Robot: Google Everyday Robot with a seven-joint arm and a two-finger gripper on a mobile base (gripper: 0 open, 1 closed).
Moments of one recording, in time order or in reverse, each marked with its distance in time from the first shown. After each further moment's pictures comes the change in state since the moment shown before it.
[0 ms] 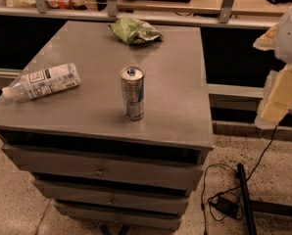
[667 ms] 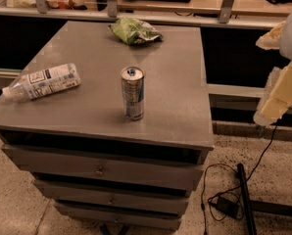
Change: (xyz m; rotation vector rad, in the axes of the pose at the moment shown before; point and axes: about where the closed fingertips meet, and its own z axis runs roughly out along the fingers) arm 0.002 -0.004 -0.001 -0.005 -0.073 0.046
